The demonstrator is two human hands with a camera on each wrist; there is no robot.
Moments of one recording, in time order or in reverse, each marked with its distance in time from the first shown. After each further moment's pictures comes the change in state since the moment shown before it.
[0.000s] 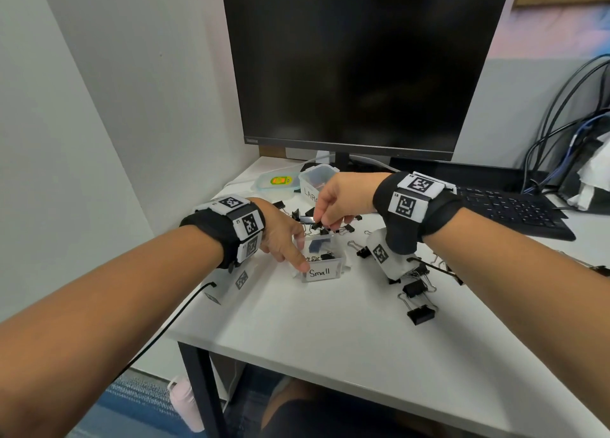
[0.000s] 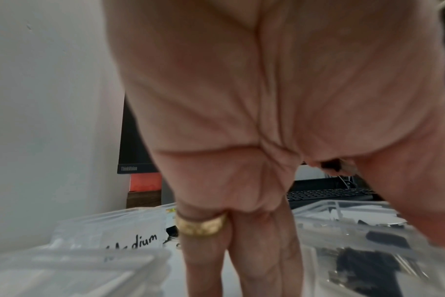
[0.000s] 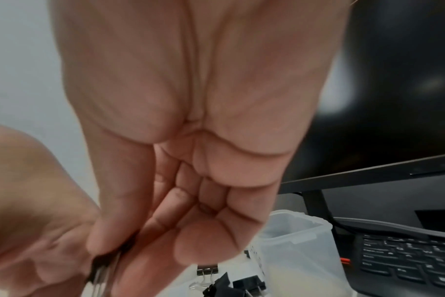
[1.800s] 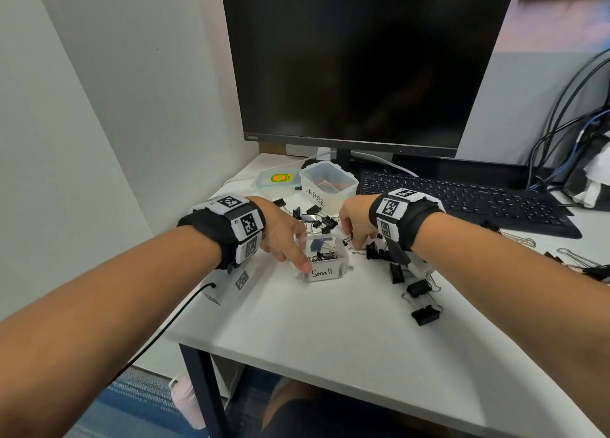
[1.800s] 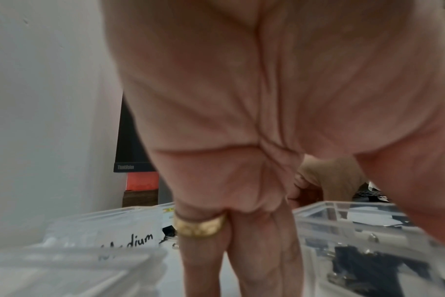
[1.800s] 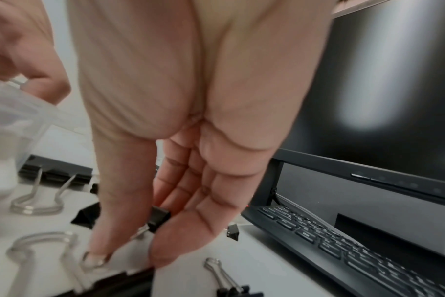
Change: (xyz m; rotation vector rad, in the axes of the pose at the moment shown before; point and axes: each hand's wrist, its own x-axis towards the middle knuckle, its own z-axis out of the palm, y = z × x) left_hand 0.008 -0.005 -0.001 -0.018 -0.036 0.019; right_hand 0.024 0.035 0.023 -0.515 -0.097 0.255
